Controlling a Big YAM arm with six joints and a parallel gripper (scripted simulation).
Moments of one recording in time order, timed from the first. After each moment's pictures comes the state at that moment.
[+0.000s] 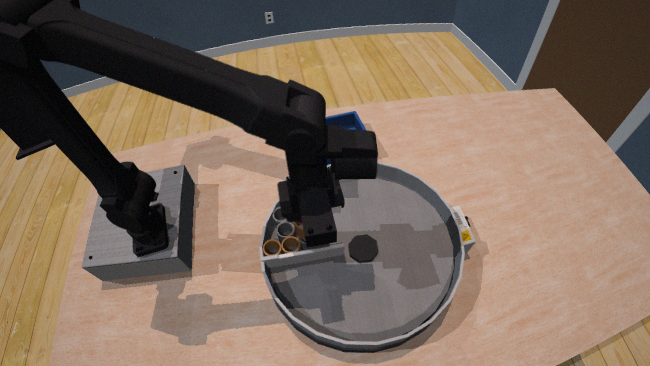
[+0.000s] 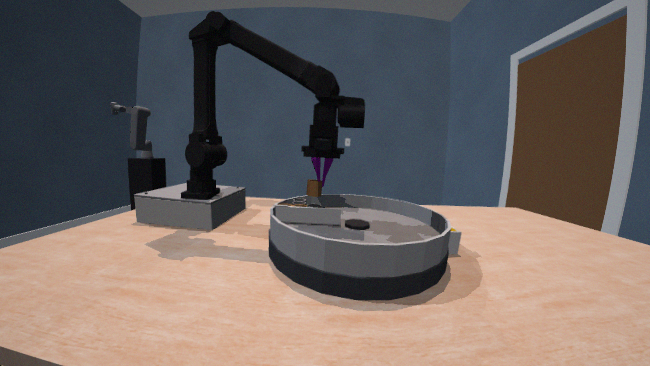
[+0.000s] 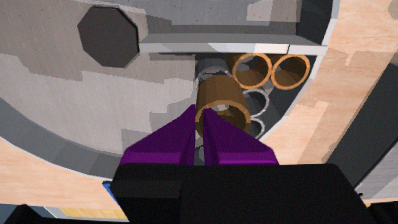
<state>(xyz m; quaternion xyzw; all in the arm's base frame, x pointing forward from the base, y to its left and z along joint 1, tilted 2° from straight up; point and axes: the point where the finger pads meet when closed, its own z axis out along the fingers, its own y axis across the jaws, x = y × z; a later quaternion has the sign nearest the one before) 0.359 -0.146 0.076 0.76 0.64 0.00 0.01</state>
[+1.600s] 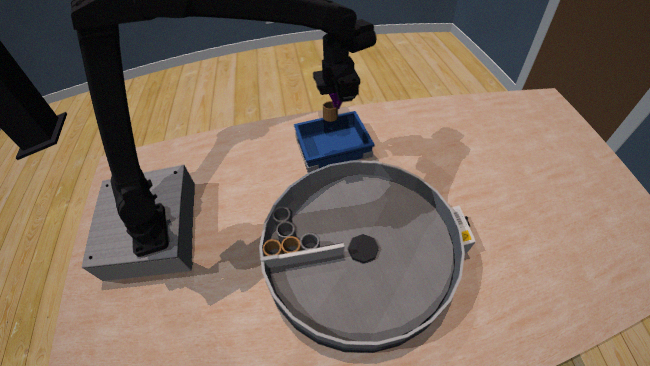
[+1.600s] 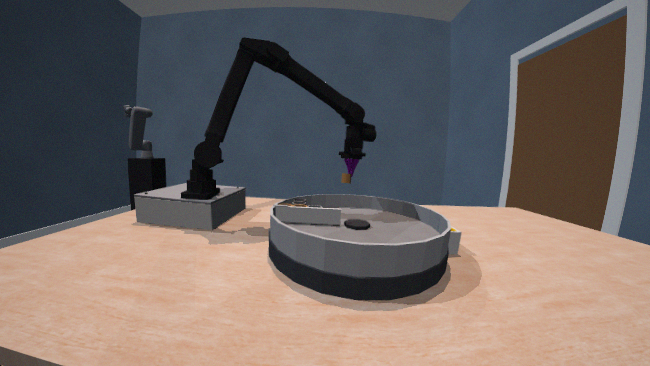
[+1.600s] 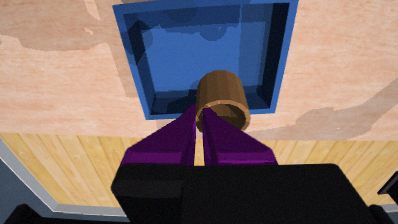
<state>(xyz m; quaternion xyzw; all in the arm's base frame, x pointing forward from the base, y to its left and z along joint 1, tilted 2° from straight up) 0.527 0.147 0.076 0.76 0.65 0.00 0.01</state>
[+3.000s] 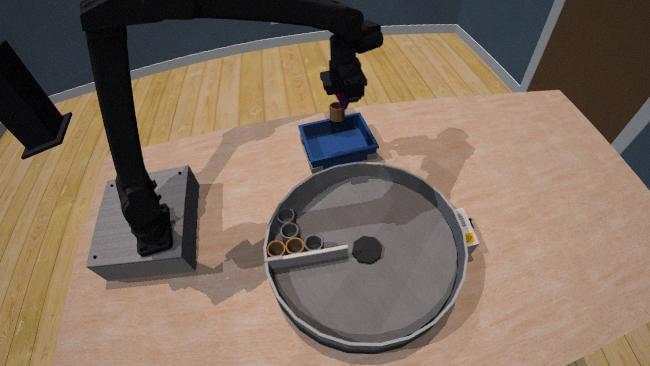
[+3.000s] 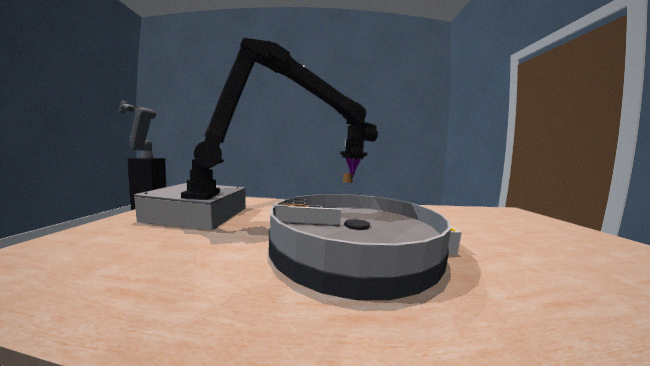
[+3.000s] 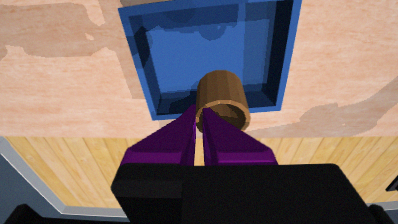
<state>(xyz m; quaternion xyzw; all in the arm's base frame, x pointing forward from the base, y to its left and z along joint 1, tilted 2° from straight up) 0.533 0.146 0.077 0.77 0.64 0.00 0.01</state>
